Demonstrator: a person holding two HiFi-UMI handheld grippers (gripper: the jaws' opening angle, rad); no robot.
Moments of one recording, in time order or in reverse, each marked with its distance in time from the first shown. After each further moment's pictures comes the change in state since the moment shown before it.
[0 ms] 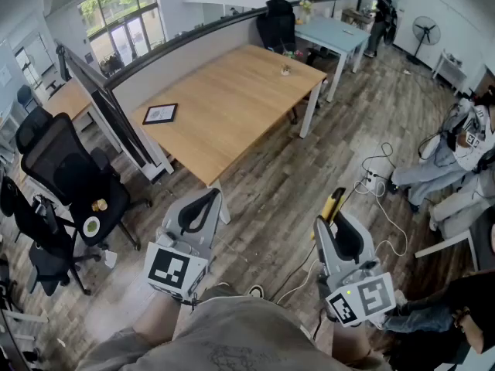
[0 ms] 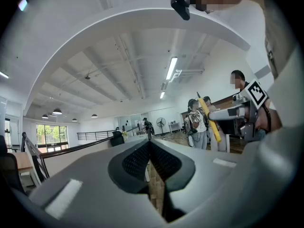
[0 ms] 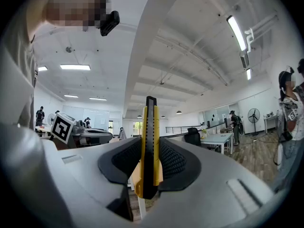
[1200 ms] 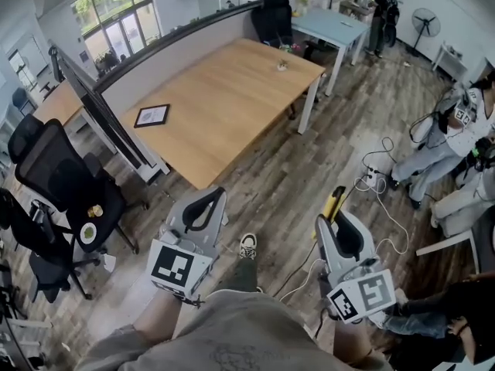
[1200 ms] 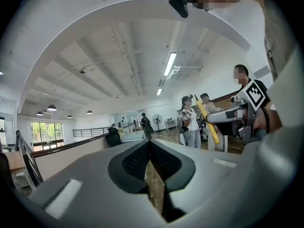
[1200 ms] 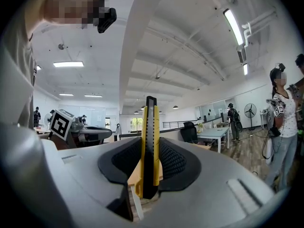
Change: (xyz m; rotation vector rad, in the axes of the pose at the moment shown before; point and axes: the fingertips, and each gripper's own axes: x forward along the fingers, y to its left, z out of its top) left arm 0.070 0.005 -0.017 -0.013 0.034 -0.064; right arm 0.043 -0.053 -0.025 0.024 0.060 -0.037
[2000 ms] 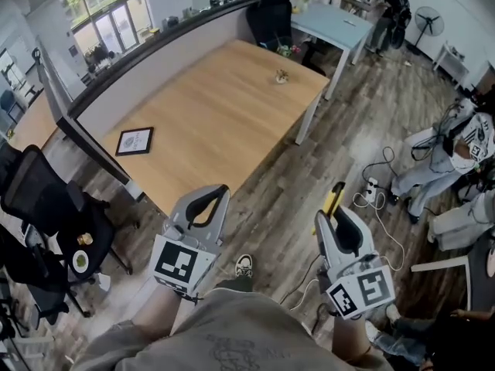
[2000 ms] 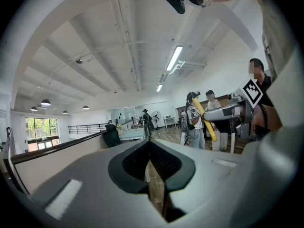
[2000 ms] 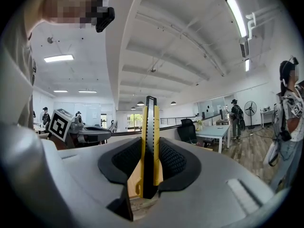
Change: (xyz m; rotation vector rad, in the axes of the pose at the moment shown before) left arm 0.204 0.134 -0.016 -0.004 0.032 -0.055; right arm 0.217 -0.112 0.015 0.007 0.054 -0.026
